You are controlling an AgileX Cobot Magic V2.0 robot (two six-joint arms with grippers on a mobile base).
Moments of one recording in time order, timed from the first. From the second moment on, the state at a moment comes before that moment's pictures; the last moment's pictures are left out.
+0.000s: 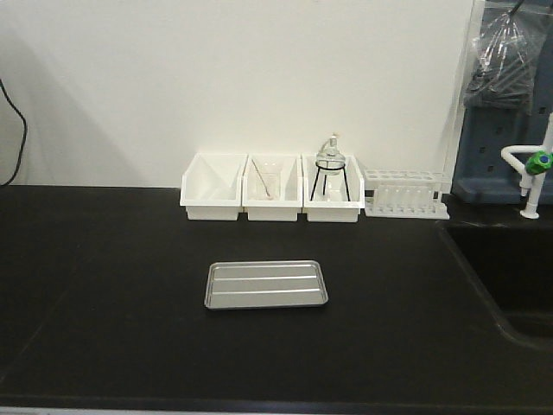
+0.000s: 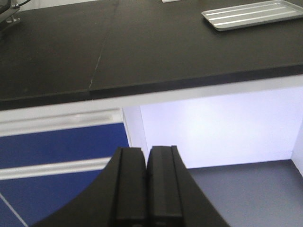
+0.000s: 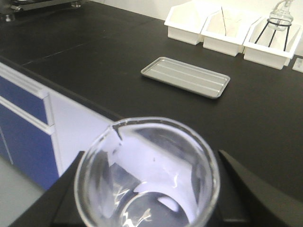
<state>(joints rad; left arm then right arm) -0.04 -0.02 0.03 0.06 0.37 0.02 0.70 0.51 -0.33 -0.73 0.25 0.71</state>
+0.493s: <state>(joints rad) -0.04 -0.02 0.03 0.06 0.37 0.02 0.70 0.51 -0.33 -0.73 0.25 0.71</state>
